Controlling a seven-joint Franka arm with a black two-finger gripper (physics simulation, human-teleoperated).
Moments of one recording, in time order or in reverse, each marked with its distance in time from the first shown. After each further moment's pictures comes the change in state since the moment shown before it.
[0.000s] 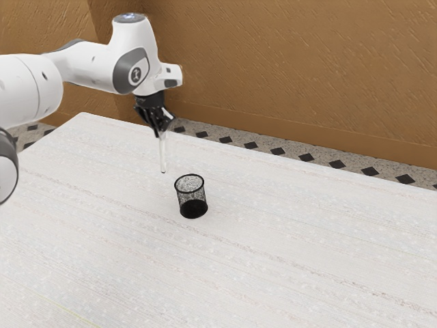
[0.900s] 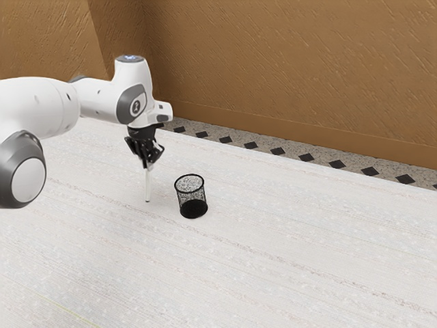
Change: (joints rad) arm 0.081 0.169 -0.008 0.009 -0.034 0.029 0.056
